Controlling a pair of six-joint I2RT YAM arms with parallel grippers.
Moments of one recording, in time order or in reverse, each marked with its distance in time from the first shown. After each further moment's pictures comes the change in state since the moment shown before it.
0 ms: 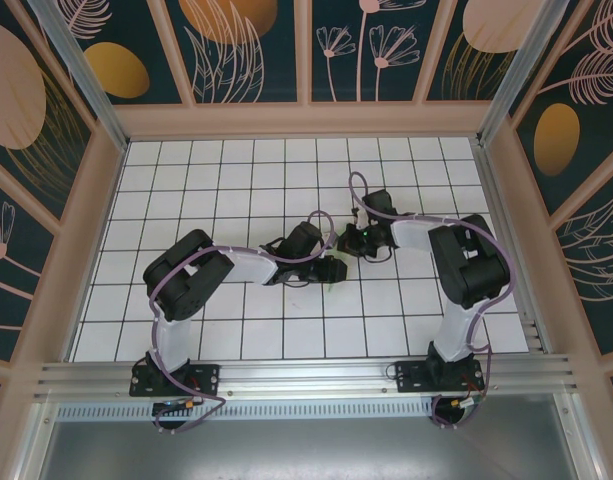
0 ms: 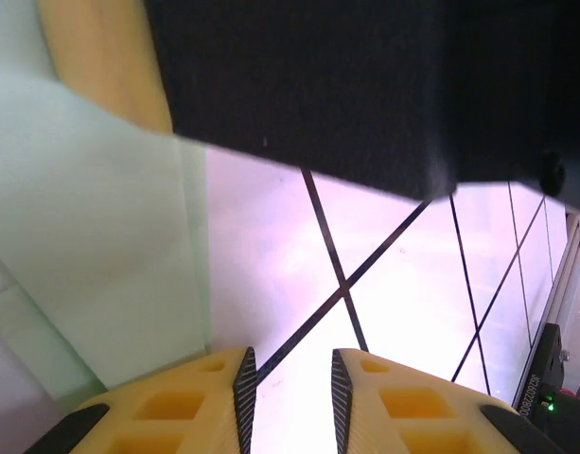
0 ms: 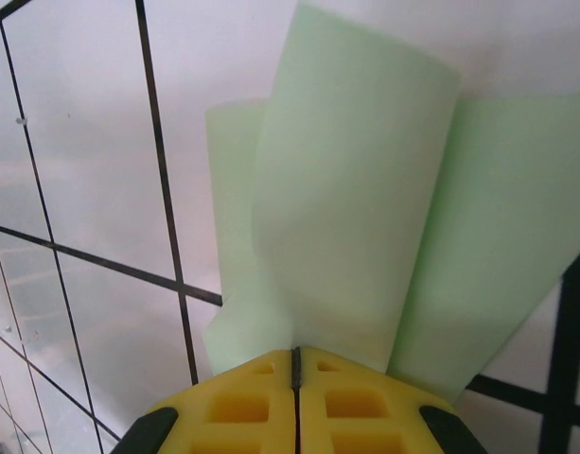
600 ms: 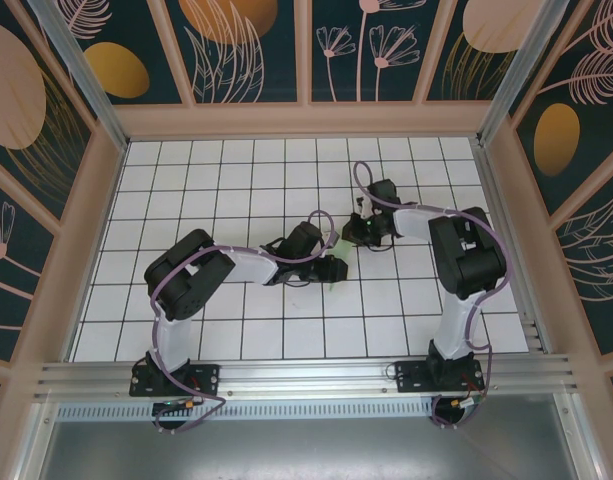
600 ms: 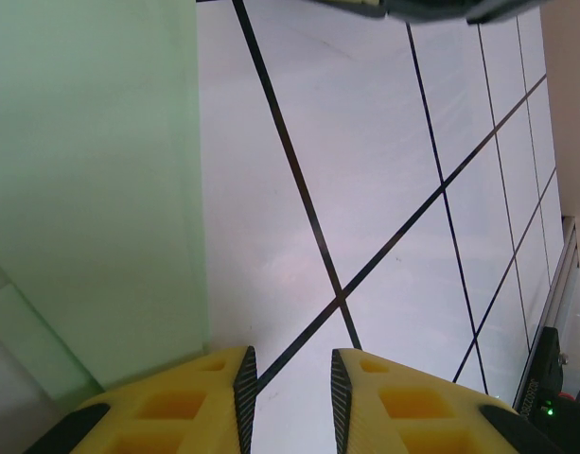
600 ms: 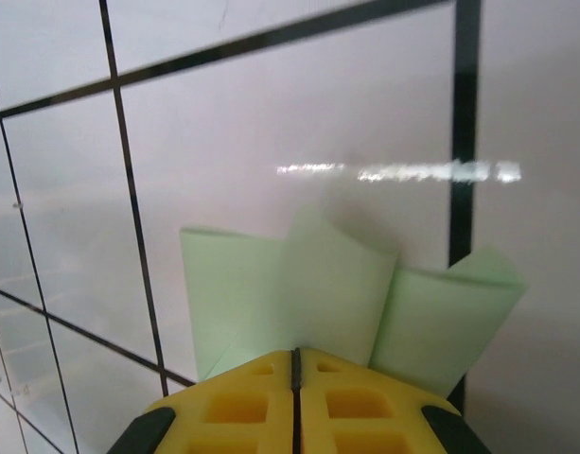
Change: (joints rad) left arm 0.000 0.006 0.000 0.023 -0.001 0.000; right arm -0.058 0.072 0.113 -0.050 0.020 -0.051
